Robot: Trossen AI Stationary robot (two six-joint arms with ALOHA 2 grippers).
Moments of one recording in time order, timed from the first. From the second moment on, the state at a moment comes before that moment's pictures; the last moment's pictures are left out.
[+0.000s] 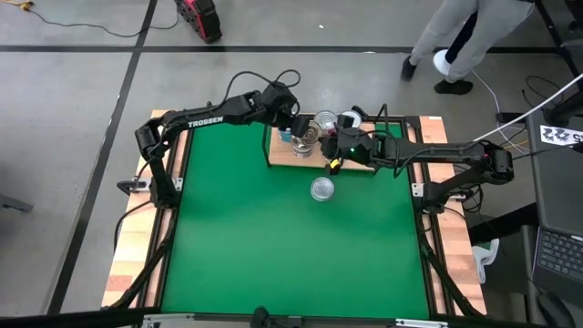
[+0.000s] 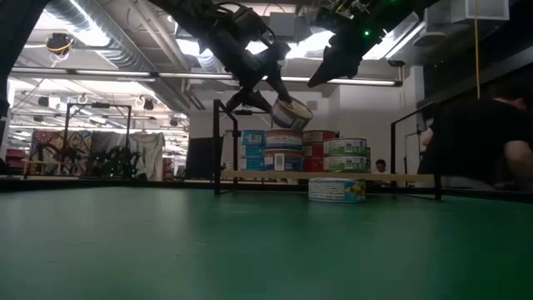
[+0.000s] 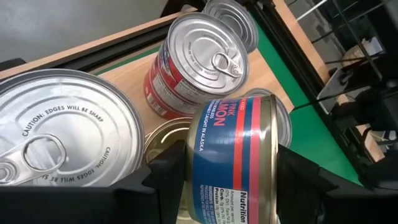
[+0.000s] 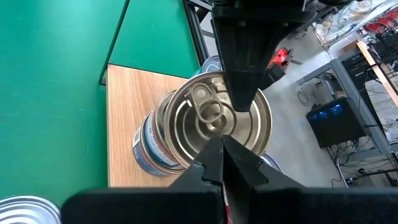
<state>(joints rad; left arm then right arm) 0.51 1.82 1.51 -0.41 0.14 -0.60 -0.18 1.39 1.06 -0.24 0.42 -0.43</state>
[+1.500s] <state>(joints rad) 0.44 1.82 1.51 -0.39 0.13 -0.61 -0.18 1.47 1.06 -0.18 0.40 -0.45</state>
